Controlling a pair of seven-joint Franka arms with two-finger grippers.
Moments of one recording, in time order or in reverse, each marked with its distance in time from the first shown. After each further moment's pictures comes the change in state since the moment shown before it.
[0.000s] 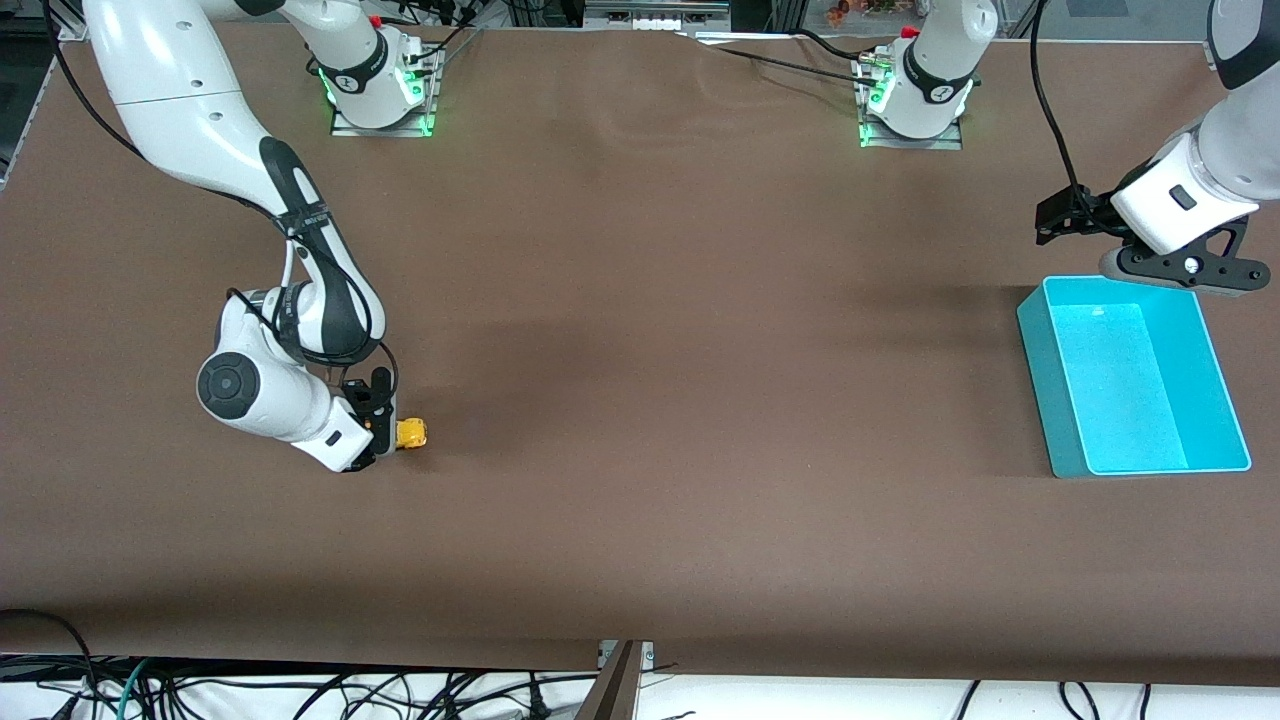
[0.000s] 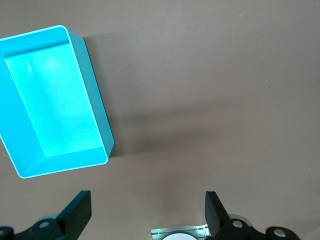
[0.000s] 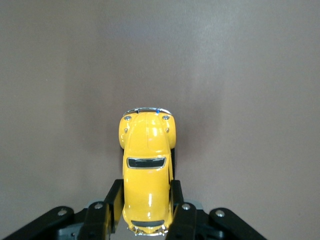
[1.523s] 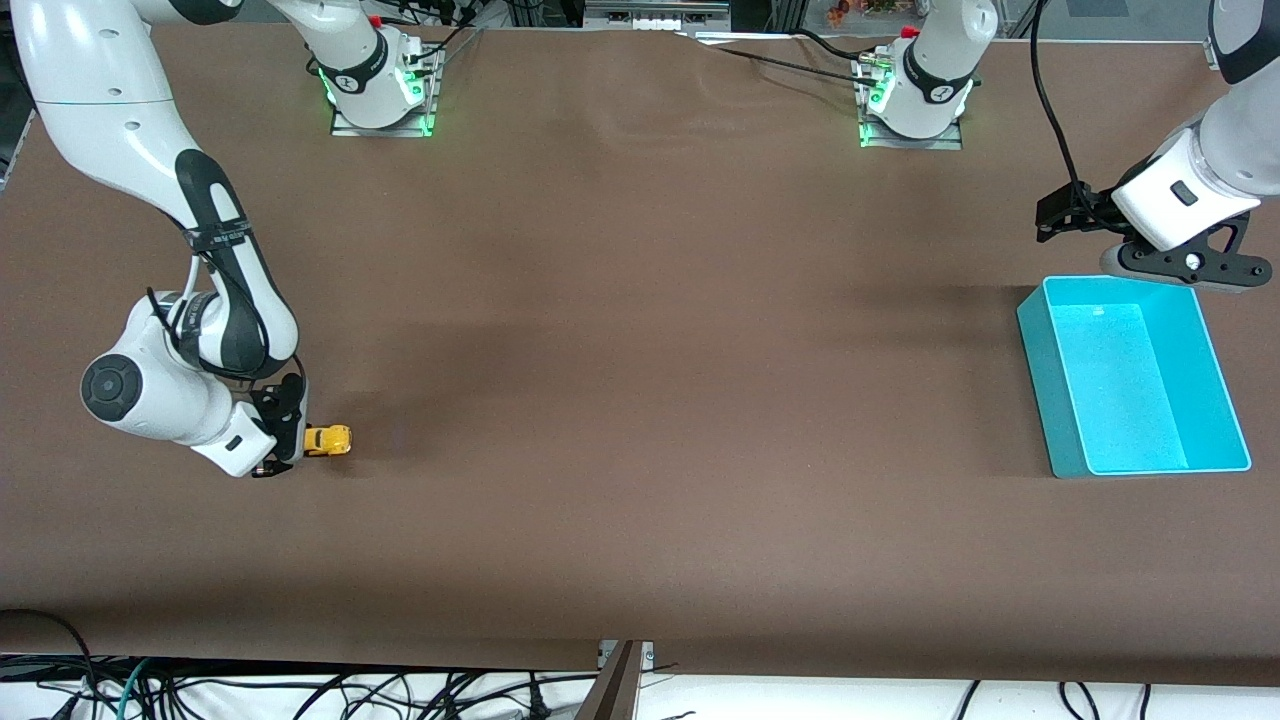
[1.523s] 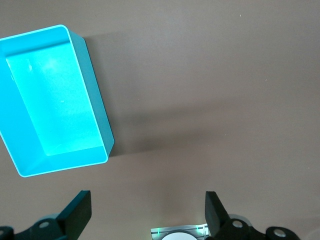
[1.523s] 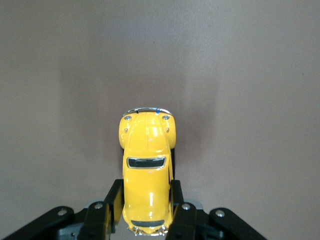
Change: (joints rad) left arm 0.000 -0.009 -0.002 0.000 0.000 -0.005 -0.003; right arm -0.176 -0.001 -0.004 -0.007 0.001 0.021 -0.154
